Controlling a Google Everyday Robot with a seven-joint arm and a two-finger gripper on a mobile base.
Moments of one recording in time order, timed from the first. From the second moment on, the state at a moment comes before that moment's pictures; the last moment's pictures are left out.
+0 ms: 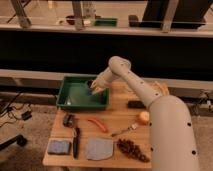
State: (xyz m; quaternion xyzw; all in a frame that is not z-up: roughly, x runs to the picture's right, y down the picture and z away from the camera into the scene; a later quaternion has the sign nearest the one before) arm -0.077 0.005 0.899 -0.22 -0.39 -0.16 0.88
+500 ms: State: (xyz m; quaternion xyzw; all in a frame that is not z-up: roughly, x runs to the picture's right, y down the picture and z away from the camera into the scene) arm -0.093 0.012 0.910 -0.21 -0.40 -0.17 0.87
